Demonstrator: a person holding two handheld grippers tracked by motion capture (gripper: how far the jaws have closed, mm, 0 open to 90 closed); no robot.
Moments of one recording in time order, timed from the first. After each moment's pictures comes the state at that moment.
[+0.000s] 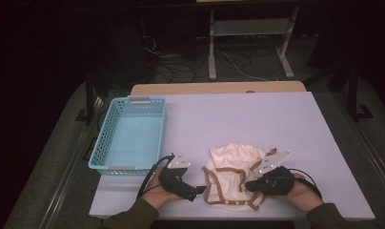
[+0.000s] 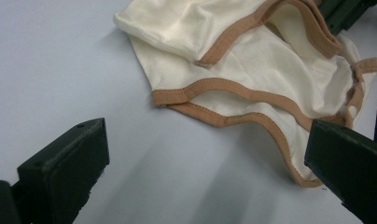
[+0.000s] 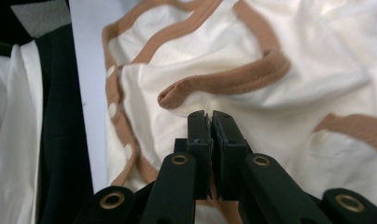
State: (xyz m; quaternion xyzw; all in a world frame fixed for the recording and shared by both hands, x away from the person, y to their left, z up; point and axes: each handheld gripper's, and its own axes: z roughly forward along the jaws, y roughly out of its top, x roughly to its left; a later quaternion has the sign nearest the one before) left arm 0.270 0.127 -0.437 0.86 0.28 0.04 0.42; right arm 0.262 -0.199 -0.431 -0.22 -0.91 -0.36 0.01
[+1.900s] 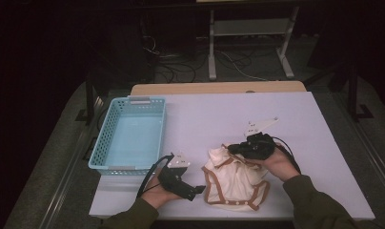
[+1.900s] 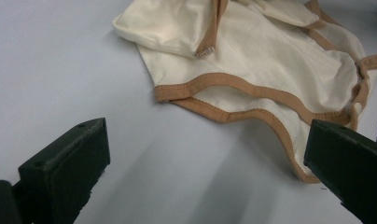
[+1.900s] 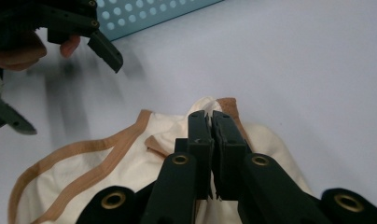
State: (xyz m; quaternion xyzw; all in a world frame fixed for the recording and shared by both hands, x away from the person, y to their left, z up) left arm 0.271 0.129 -0.437 0.86 0.28 0.04 0.41; right arm 0.337 -0.161 -0.396 -0.25 -0.87 -0.43 -0.06
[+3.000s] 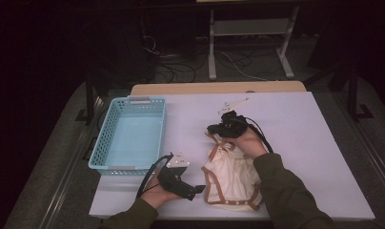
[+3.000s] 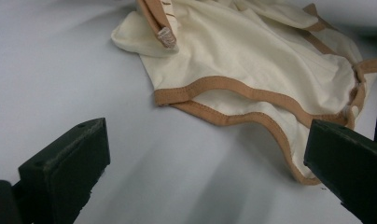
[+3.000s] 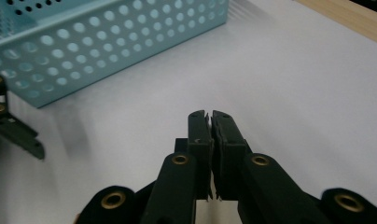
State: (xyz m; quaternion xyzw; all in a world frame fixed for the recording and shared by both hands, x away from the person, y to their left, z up) left arm 0.271 0.130 -0.435 0.86 0.29 0.04 0.42; right arm 0.407 -0.100 -0.396 -0.29 -0.86 -0.43 -0.07
